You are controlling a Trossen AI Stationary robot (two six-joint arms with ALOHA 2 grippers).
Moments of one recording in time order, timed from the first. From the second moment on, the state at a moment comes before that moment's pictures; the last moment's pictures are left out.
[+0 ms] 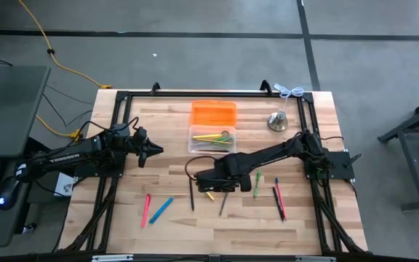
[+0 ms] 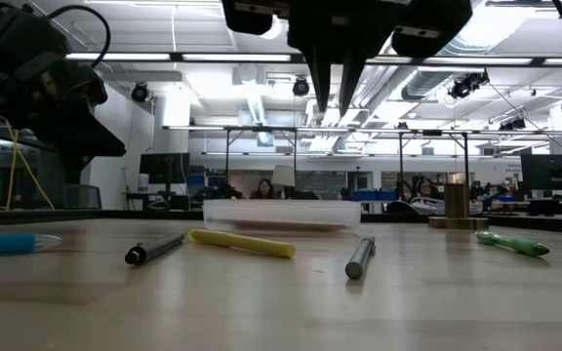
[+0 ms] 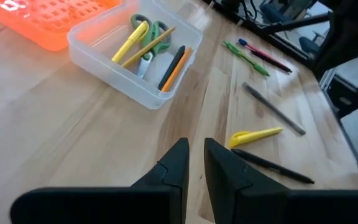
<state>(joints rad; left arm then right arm) 0.37 0.29 0.09 -0.21 0.30 -0.34 0.27 2.12 1.95 -1.22 -0.04 1.82</state>
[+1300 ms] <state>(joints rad) 0.37 0.29 0.09 -0.21 0.30 -0.31 0.24 2.33 1.95 -1.29 -0.11 1.88</state>
